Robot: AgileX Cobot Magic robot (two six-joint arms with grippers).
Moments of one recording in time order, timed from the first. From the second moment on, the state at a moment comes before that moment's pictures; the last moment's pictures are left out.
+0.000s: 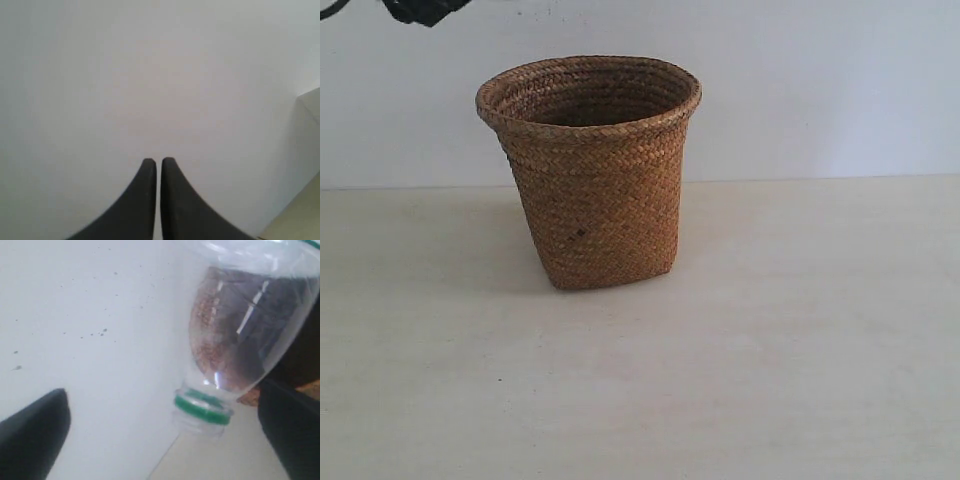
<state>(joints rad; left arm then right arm) -0.50 1.53 -1.61 0.54 0.70 0.32 0.21 0.02 -0.36 -1.67 0.66 2.07</state>
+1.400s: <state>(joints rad) -0.49 1.62 -1.39 0.04 1.22 0.28 0.21 0.02 -0.36 -1.67 0.66 2.07</state>
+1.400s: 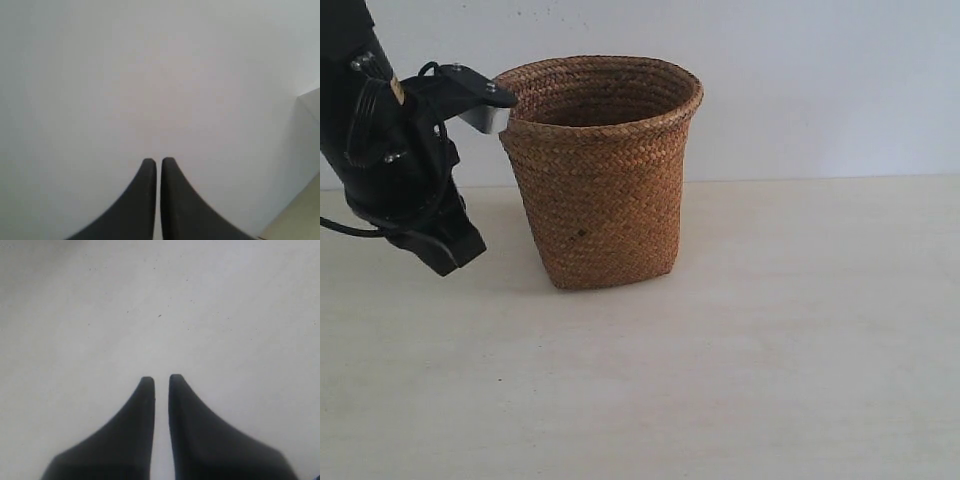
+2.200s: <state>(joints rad) -0.49 1.64 -1.36 0.07 1.22 0.29 0.21 0.02 -0.36 -1.67 0.66 2.07</state>
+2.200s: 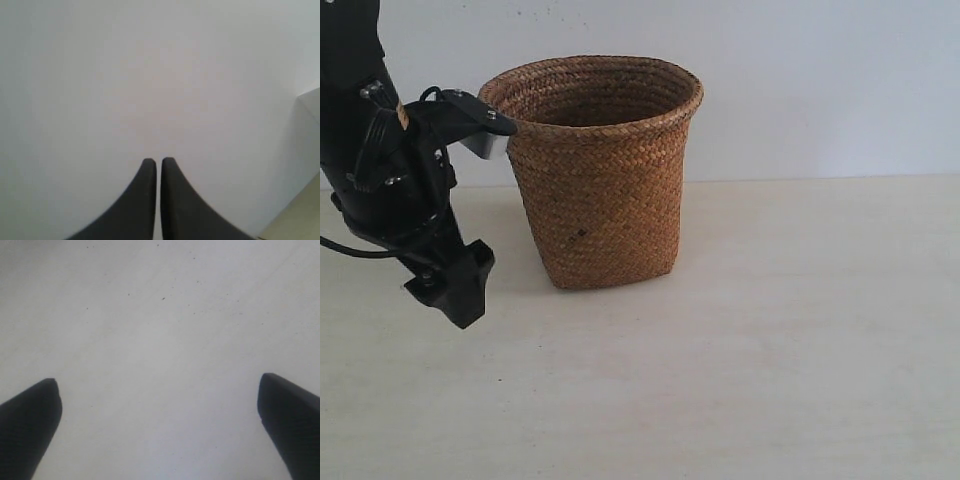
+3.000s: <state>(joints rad) -0.49 1.64 -1.35 0.08 1.22 0.33 0.21 0.02 -0.36 -1.67 0.66 2.07</state>
